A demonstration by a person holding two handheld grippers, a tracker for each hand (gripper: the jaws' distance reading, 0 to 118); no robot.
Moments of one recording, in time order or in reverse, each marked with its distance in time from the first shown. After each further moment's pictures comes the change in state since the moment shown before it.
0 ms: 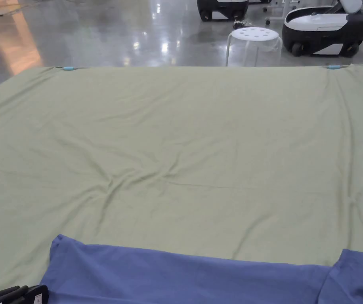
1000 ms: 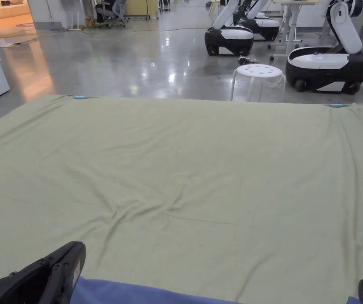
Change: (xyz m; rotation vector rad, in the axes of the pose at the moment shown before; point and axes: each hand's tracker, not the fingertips) left arm 0.177 0.010 0.096 0.639 0.136 -0.484; right arm -0.133 0.065 0.048 0.544 0.057 0.224
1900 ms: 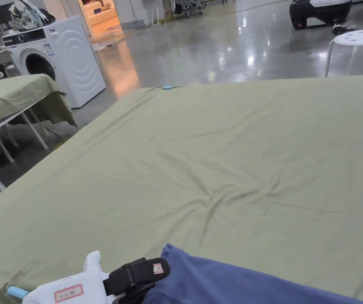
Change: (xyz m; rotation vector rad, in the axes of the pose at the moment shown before) left arm -0.194 -0.209 -0.114 -0.516 -0.305 1.170; right arm 0.016 -0.028 0.007 -0.136 0.060 -0.065
